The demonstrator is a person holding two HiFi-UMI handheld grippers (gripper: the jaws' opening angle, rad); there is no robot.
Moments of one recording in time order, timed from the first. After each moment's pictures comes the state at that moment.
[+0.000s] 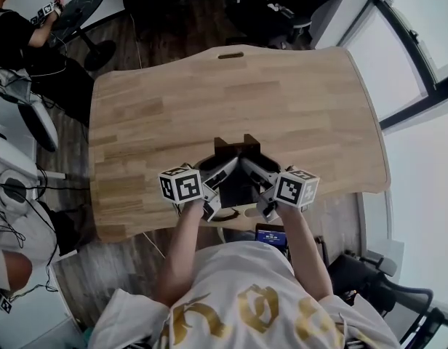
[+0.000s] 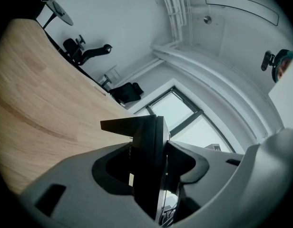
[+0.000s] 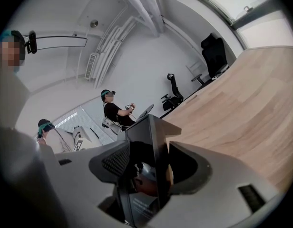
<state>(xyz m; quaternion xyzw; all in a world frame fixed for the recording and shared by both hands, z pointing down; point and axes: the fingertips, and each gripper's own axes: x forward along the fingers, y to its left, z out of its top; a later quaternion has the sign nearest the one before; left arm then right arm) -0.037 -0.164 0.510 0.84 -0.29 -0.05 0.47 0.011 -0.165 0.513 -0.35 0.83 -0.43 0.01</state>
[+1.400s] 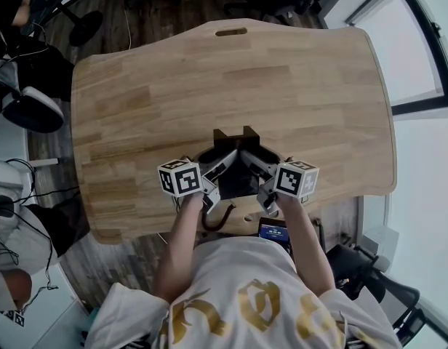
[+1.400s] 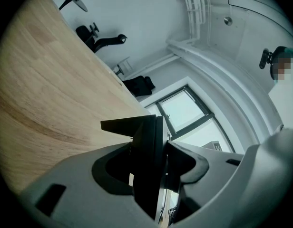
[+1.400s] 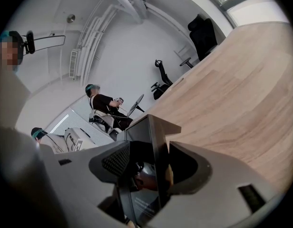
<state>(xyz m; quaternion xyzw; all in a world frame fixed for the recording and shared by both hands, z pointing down) -0.039 -0.244 0.603 0.80 -0.29 -0.03 0.53 0.009 -0.244 0.606 -0.34 0.79 -0.50 -0.04</state>
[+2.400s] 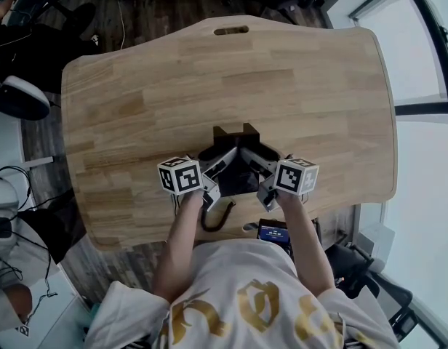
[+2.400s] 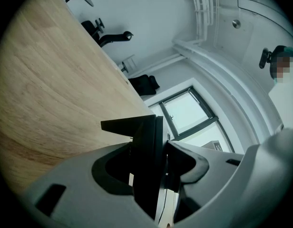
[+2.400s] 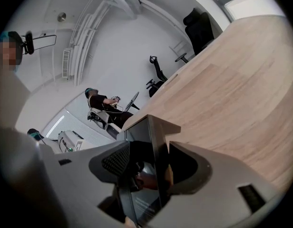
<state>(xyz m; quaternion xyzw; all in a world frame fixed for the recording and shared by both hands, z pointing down) -0.037 -0.277 0.636 0.79 -0.29 -0.03 0.55 0.011 -0.277 0.638 -0.35 0.78 -0.52 -0.06</state>
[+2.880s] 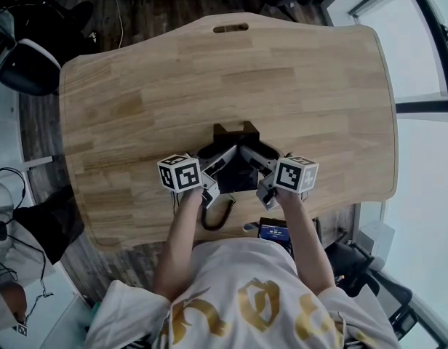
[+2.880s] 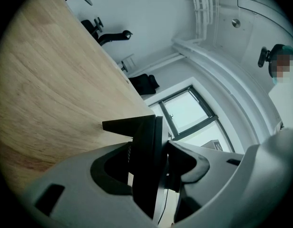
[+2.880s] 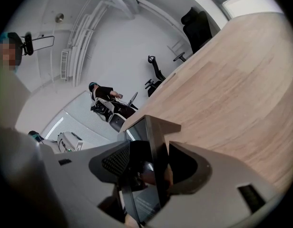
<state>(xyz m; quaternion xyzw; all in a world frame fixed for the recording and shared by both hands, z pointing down) -0.036 -0.277 0.646 0.79 -0.28 -0.03 0.54 0.013 -0.276 0.647 -0.35 0.77 -0.53 -0.06</state>
